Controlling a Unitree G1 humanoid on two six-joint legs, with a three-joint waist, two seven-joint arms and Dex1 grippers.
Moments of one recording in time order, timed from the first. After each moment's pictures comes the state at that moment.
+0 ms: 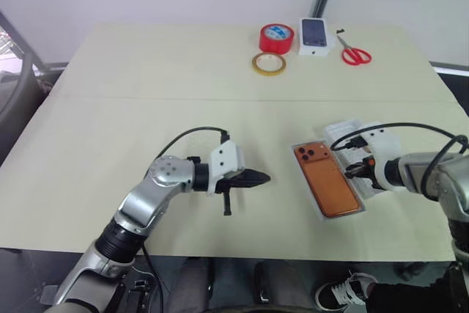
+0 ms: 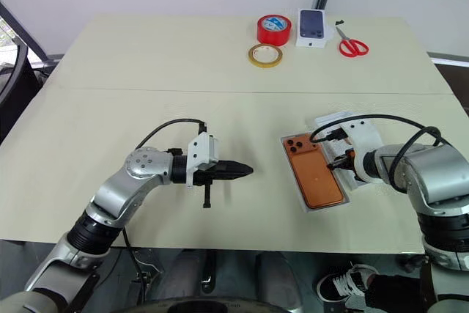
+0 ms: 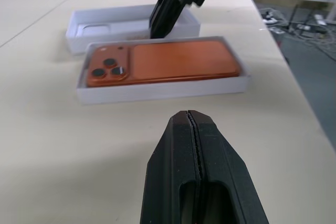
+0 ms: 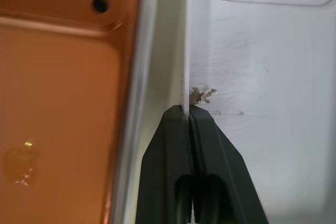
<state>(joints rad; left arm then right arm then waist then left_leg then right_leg) -0.39 0.45 -0.33 -0.24 -0.31 0.36 -0.97 -0.45 -0.87 -0.19 -0.34 0.51 1.60 0.42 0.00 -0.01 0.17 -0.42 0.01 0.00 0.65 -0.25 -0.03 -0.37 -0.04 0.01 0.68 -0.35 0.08</state>
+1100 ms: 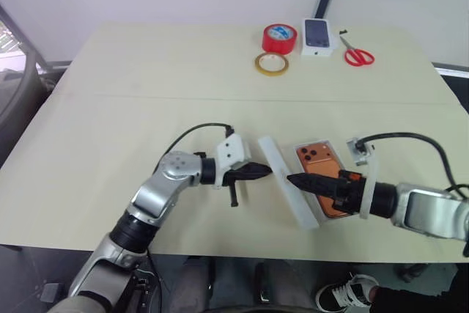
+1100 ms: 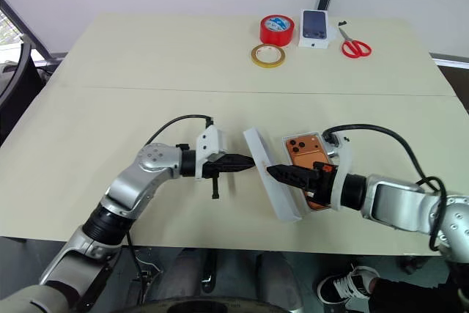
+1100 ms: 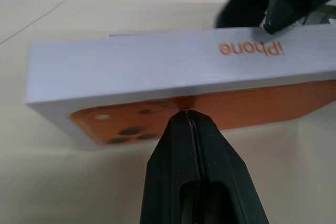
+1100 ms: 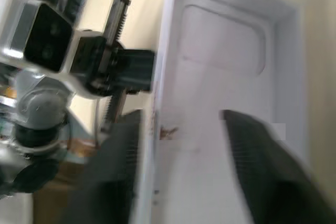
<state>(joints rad) -0.48 0.32 -0.38 -0.09 -0.24 0.34 -0.97 -0.06 -1.11 -0.17 -0.45 1.95 0.97 -0.10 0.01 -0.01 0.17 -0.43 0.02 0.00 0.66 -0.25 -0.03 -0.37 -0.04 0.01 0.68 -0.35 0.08</state>
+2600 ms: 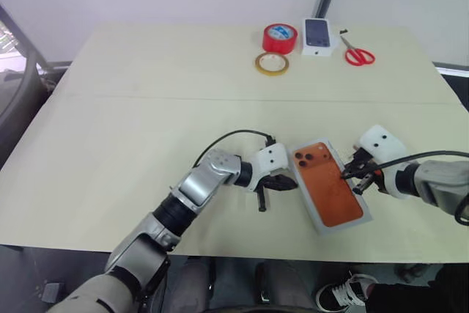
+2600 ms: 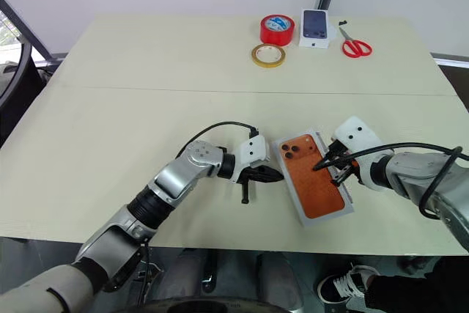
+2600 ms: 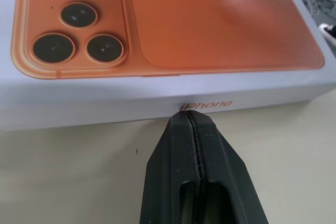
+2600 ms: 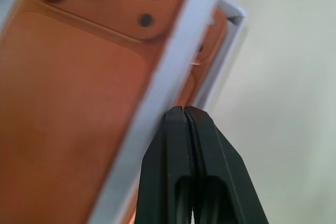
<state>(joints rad) -0.63 0.13 -0.52 0.17 -0.12 0.44 -0.97 -0.12 -1.21 -0.10 -0.56 0.76 1.09 0.37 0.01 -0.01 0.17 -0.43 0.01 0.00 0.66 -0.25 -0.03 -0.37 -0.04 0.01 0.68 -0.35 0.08</state>
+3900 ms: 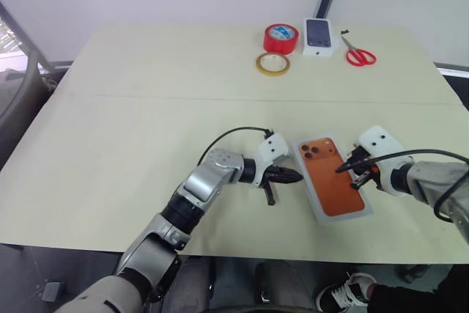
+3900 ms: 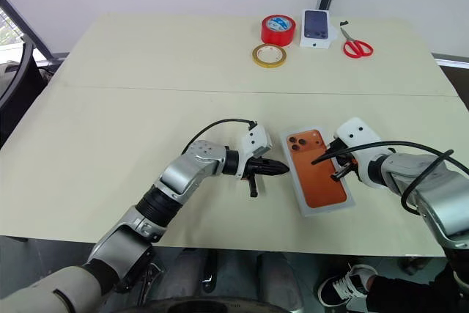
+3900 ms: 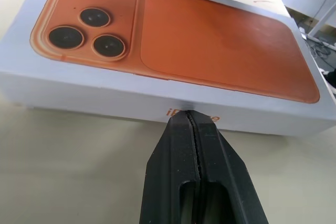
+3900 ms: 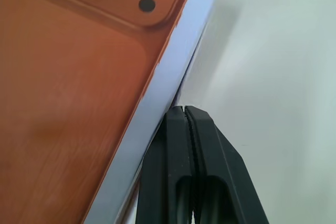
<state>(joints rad) -0.63 0.06 -0.44 0.22 -0.16 0.51 -0.94 -0.16 -1.05 -0.08 -0.50 0.49 1.14 0.45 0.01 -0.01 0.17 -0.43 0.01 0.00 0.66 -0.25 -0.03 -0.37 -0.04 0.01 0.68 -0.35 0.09</state>
